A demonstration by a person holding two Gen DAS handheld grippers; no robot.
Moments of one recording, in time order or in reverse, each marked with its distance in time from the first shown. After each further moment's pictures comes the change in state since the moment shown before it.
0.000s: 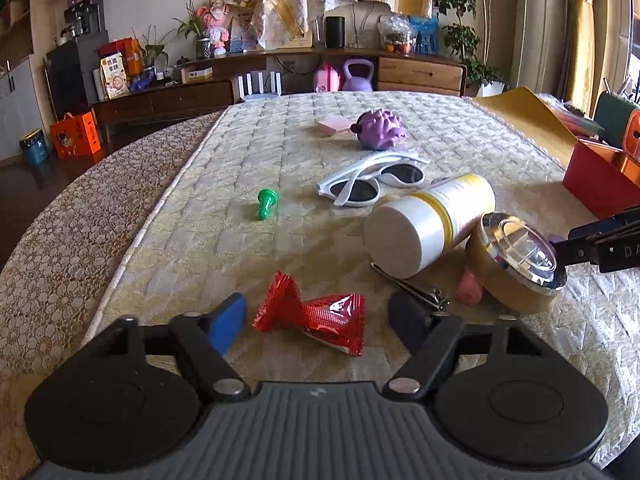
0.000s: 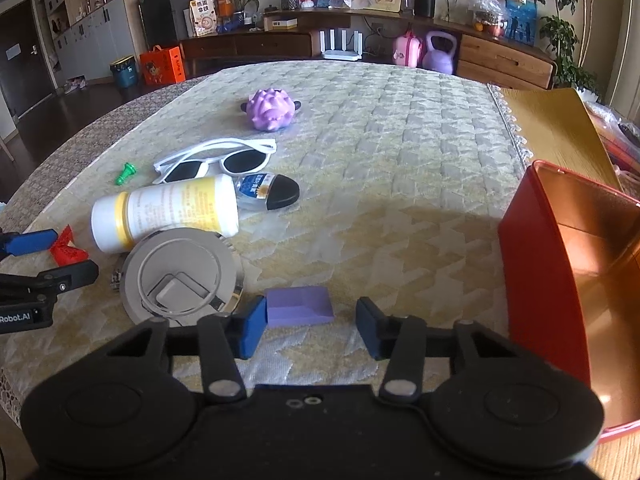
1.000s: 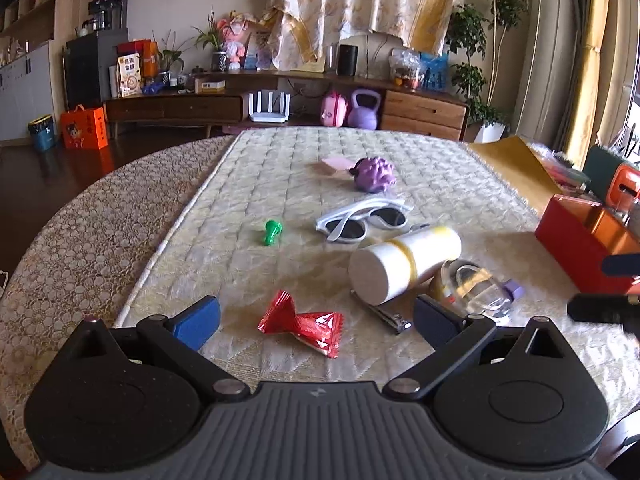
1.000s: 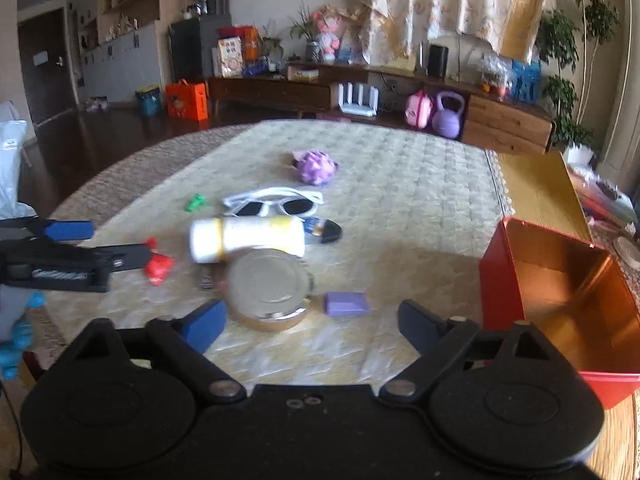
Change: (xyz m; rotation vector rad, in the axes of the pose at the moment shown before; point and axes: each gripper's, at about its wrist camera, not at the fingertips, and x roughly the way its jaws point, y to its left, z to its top) left arm -0.052 0.005 0.007 -0.100 -0.067 -0.017; right arm -0.077 0.033 -0.016 -0.051 -0.130 -0.010
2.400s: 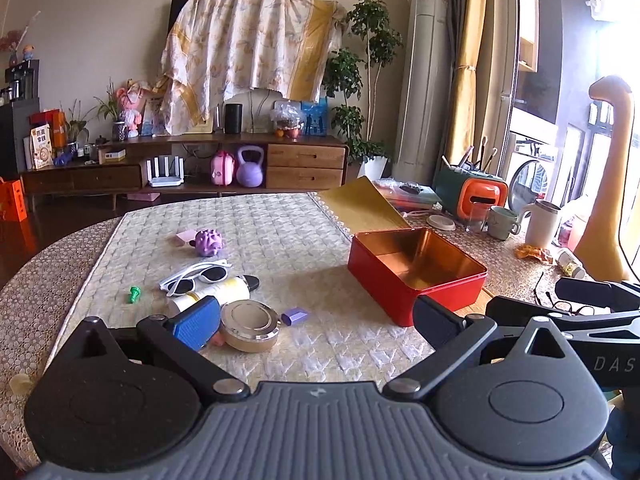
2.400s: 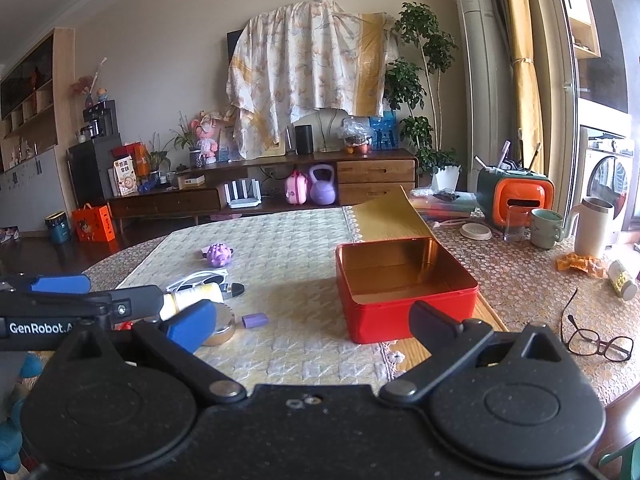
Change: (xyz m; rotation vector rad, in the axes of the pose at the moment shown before) left arm -0.160 -0.127 -0.001 0.154 -0.156 -0.265; right arm -0.183 0.015 -0.074 0.281 -0.315 -0.275
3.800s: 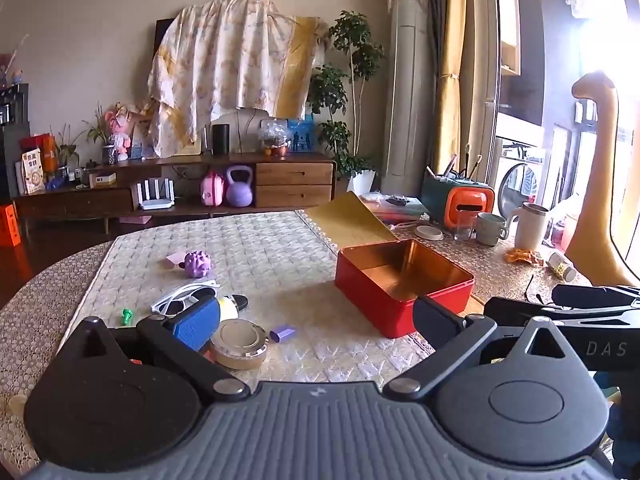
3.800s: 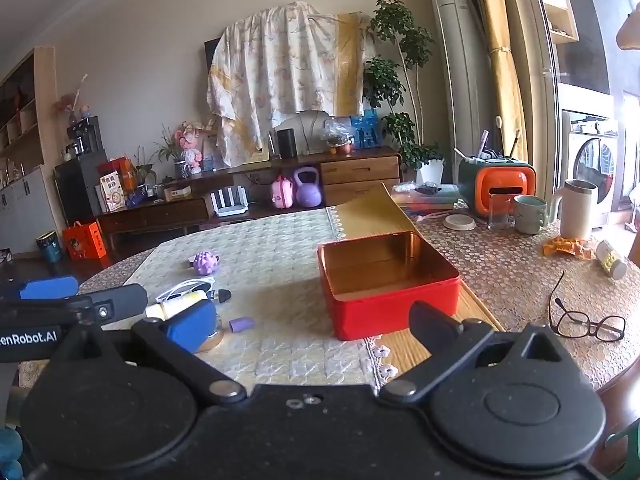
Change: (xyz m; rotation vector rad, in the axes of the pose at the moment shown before) left arm -0.005 -0.011 0.002 0.047 -0.049 -0.025; right arm -0.010 -0.005 0.000 0.058 -0.011 -0.039
